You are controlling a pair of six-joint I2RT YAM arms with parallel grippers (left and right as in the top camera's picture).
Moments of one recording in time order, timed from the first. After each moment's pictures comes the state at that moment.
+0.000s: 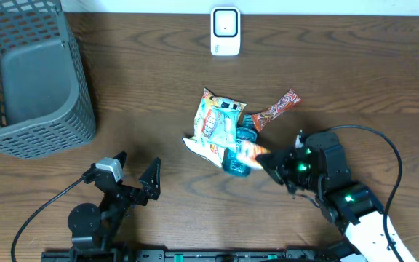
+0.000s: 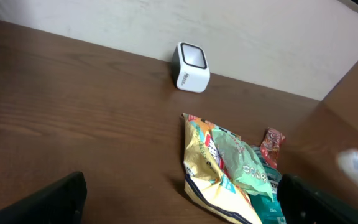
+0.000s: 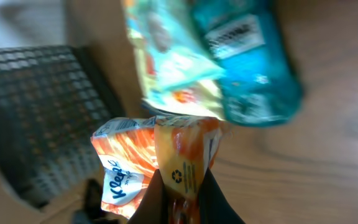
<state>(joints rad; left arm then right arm) 0.04 0.01 0.11 -0.27 0.41 -0.32 0.38 0.95 0.57 -0.35 -0.45 1.29</state>
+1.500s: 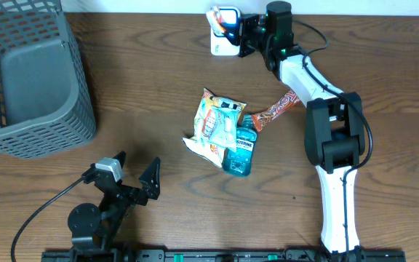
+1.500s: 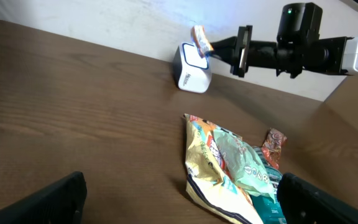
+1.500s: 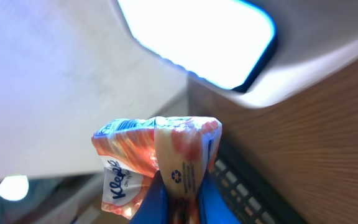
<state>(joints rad) 0.04 0.01 0.11 -0.27 0.40 -0.32 0.24 2.45 1.92 0.09 -0.64 1.83</state>
